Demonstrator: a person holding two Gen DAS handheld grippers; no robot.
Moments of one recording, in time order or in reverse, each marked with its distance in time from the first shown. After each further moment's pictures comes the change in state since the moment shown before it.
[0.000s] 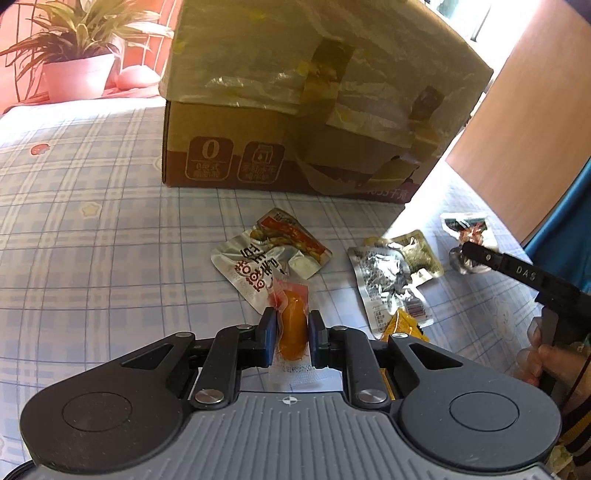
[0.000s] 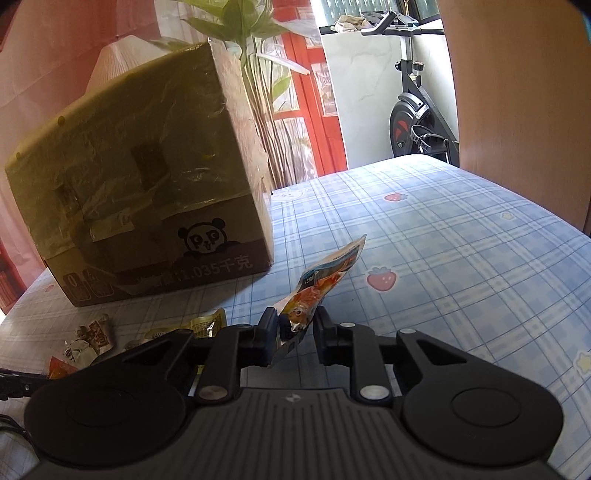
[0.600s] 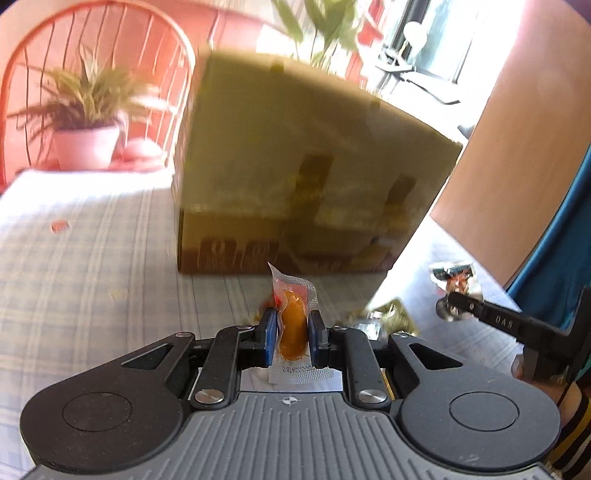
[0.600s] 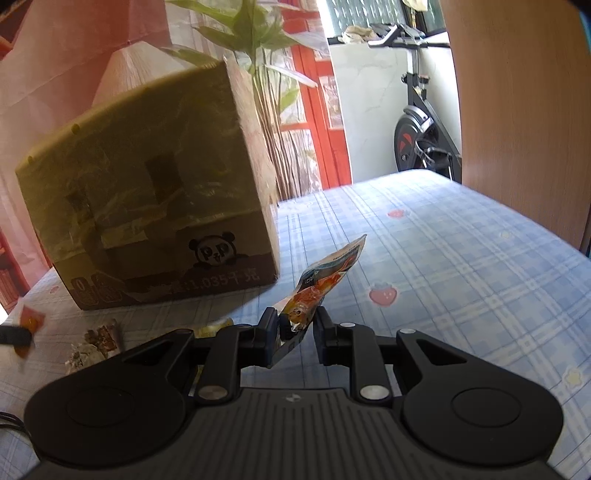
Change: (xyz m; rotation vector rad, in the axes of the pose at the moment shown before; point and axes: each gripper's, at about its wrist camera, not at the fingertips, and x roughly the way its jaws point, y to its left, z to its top) left arm -0.055 -0.004 0.030 0.040 -0.184 -0.008; right arm -0.017 0.008 0.009 -0.031 -0.045 0.010
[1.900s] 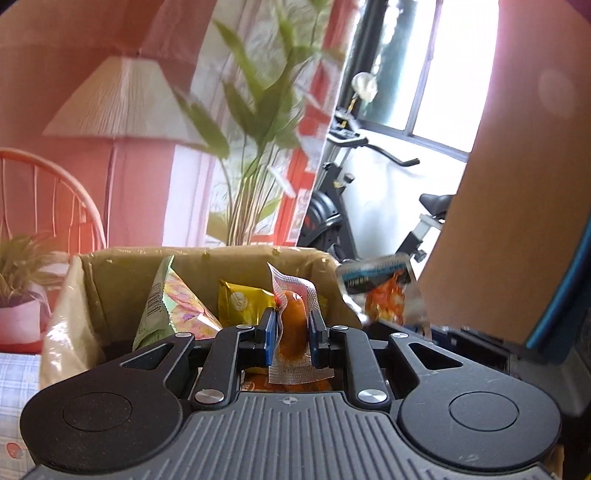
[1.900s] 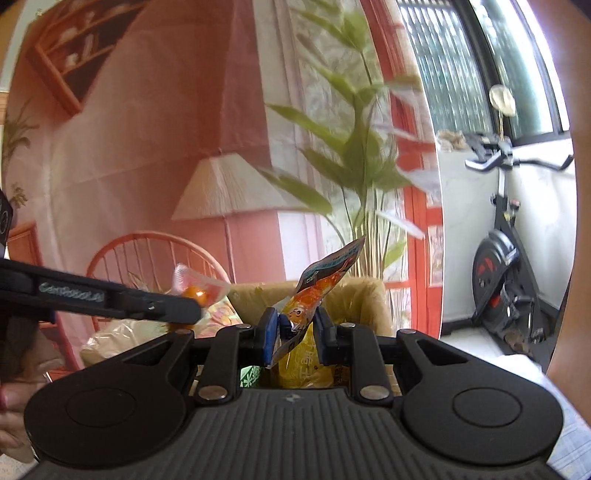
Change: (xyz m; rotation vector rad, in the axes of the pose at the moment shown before) left arm 0.066 -0.066 0.196 0.118 -0.161 -0.098; right arm 0.041 0.094 0.187 -0.151 -0.224 0.193
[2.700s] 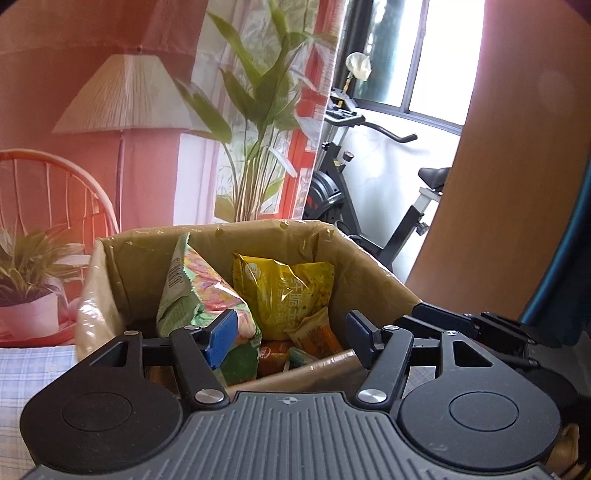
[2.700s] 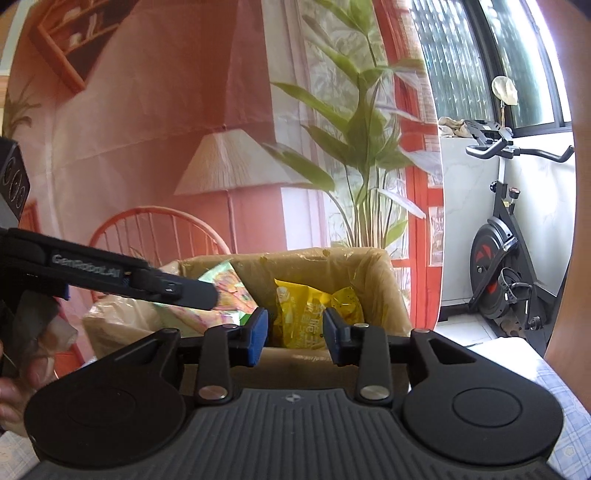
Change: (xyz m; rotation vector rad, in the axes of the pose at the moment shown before) left arm -0.046 0.004 -0.014 0.065 0.047 0.003; right arm -0.030 0.007 -0.020 -0.011 0.013 0.012
